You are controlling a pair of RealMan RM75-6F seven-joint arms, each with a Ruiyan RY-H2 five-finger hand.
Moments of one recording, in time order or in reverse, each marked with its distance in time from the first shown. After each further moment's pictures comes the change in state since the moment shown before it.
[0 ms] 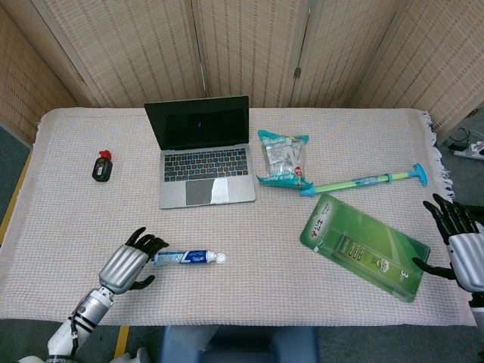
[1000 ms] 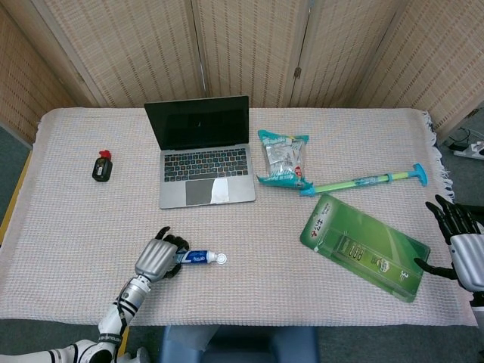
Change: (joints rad) left arm -0.100 -0.300 -0.045 0.212 -0.232 -0.029 0.148; right arm -0.001 -0.010 0.002 0.019 0.019 -0.020 0.009
